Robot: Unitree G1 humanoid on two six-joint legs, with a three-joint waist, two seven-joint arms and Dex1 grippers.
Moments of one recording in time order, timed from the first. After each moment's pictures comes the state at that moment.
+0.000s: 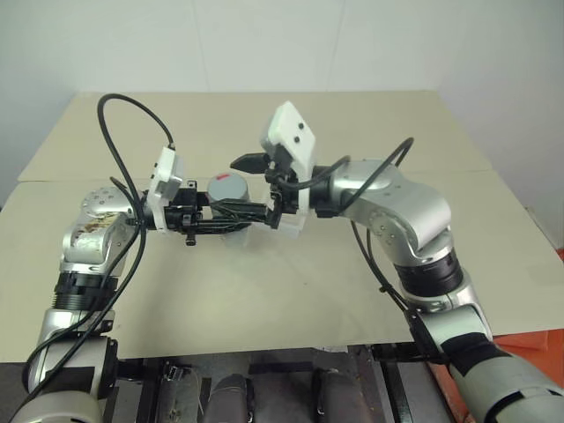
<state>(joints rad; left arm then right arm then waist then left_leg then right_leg) -0.67 0.67 0.03 0.19 -0.53 0.35 -1.45 -0.96 -0.30 0.26 -0.22 0.46 0.85 0.70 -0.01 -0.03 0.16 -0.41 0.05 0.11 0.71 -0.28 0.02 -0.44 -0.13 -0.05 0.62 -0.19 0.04</state>
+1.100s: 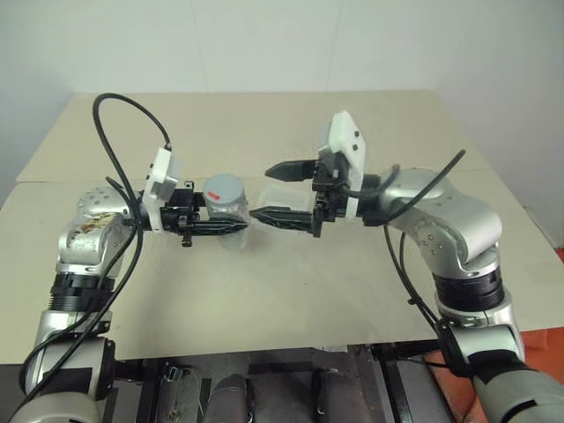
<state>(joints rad) -0.67 0.67 0.04 0.19 -0.53 0.34 -1.47 -0.86 -0.42 0.14 -0.32 0.58 0.84 0.82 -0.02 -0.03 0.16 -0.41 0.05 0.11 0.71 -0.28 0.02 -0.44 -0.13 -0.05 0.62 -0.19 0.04</state>
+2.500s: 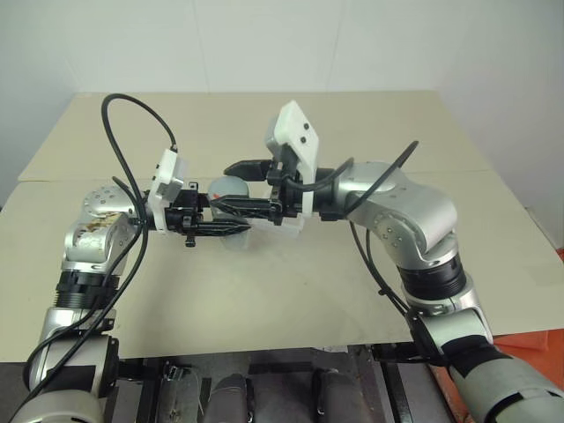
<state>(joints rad) -0.69 0.66 0.02 0.21 -0.51 0.33 -1.48 -0.96 -0.29 0.24 -0.25 0.52 0.86 0.72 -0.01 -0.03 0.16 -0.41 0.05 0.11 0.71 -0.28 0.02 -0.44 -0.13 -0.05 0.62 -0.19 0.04</state>
